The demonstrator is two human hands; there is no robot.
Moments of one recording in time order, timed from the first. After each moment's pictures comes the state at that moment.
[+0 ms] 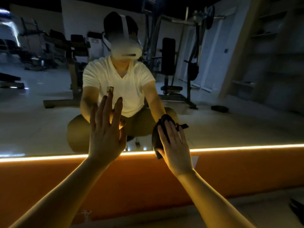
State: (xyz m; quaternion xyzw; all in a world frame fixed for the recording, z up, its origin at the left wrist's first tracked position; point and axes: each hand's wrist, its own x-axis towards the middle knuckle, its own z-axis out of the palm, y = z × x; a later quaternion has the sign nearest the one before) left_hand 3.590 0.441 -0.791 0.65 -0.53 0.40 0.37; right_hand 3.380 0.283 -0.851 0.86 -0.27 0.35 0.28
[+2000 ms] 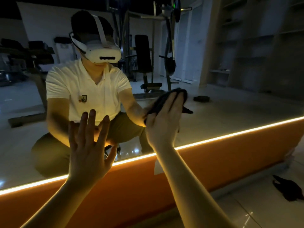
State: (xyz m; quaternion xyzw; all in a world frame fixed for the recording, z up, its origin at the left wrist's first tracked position) left_hand 3.542 0.373 -0.817 0.64 -0.57 0.44 0.27; right_hand 3.363 0.251 -0.764 0.68 -0.46 0.58 0.00
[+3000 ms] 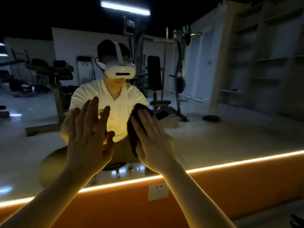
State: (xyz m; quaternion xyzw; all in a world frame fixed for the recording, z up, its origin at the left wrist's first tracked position) left_hand 3.520 0.349 -0.735 0.59 -0.53 0.52 0.32; right_hand 3.336 0.219 -0.744 0.86 -0.15 0.44 0.21
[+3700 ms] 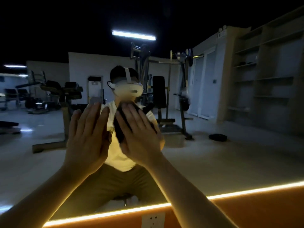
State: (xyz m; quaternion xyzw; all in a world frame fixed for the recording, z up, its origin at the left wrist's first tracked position) left_hand 3.513 0.325 -0.666 0.59 -0.52 0.55 0.29; right_hand 3.363 0.199 -0.656 0.81 -0.10 0.49 0.29
